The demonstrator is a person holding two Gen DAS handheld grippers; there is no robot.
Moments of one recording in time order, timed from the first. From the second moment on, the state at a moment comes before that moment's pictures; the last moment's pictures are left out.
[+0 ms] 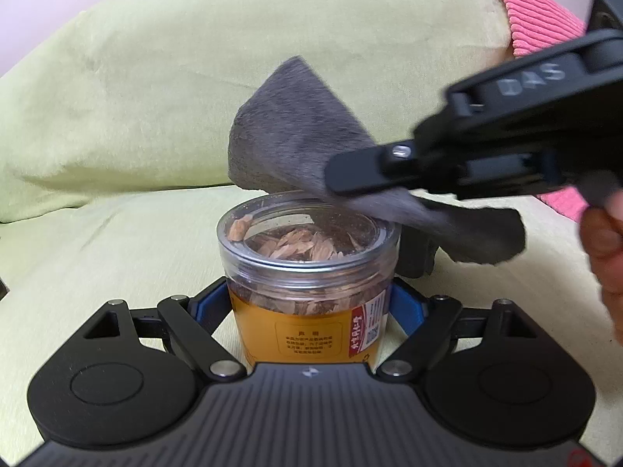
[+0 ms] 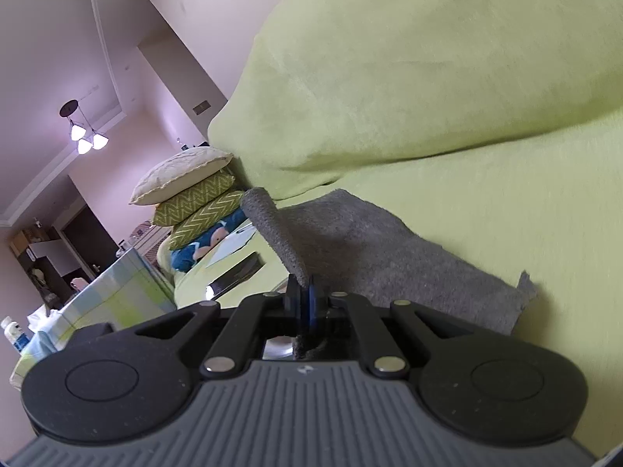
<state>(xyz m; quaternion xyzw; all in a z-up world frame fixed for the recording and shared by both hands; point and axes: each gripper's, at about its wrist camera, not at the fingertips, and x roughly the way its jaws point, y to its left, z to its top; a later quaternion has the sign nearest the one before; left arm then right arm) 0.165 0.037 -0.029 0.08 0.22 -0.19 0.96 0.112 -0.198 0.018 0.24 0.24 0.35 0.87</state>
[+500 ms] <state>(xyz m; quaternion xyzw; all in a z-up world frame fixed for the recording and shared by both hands) 0.186 0.046 -0.031 0.08 0.22 -0.19 0.95 0.128 -0.167 0.021 0.22 0.23 0.35 0.88</state>
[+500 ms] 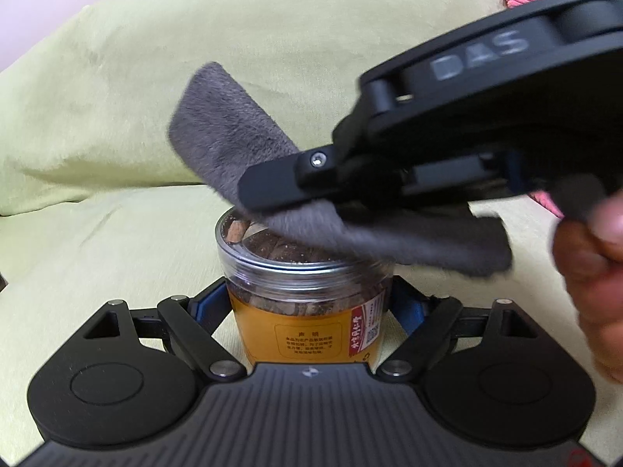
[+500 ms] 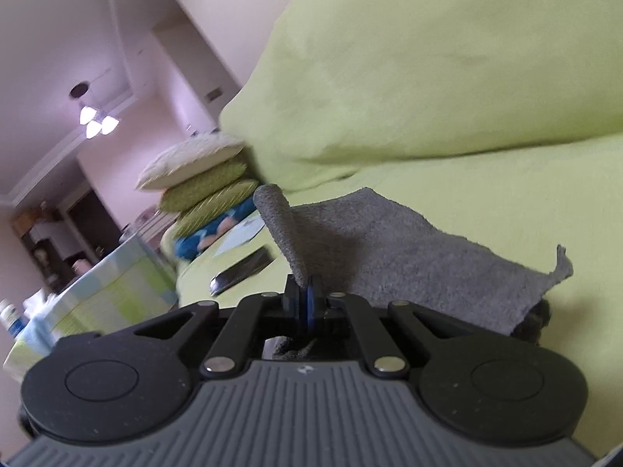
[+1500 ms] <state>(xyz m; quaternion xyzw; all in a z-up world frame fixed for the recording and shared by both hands) 0.065 0.095 0.001 0.18 0.27 -0.20 0.92 0.126 -0.224 0.005 0.29 0.19 0.25 0.90</state>
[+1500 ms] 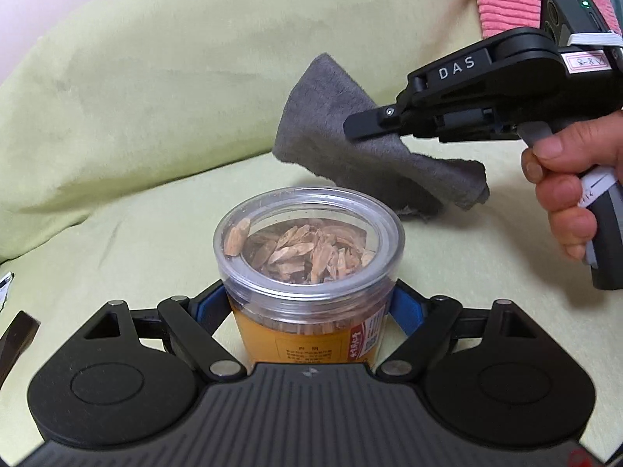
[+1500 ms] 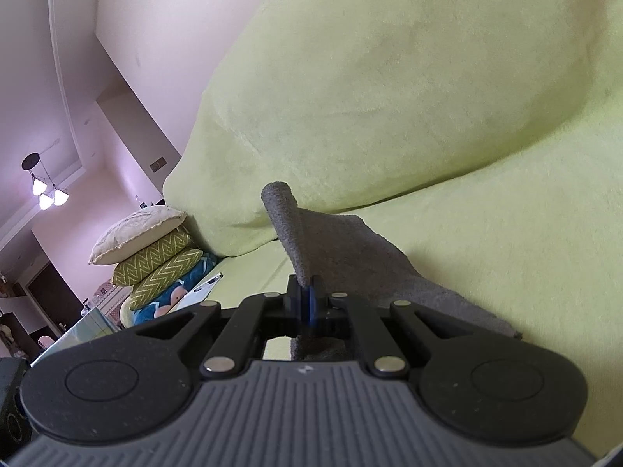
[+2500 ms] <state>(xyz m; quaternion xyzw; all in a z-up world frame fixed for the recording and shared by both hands) 0.160 0.023 0.000 0.22 0.35 -0.23 0.88 0.125 -0.249 -0.004 0.33 0.18 0.22 0.90</state>
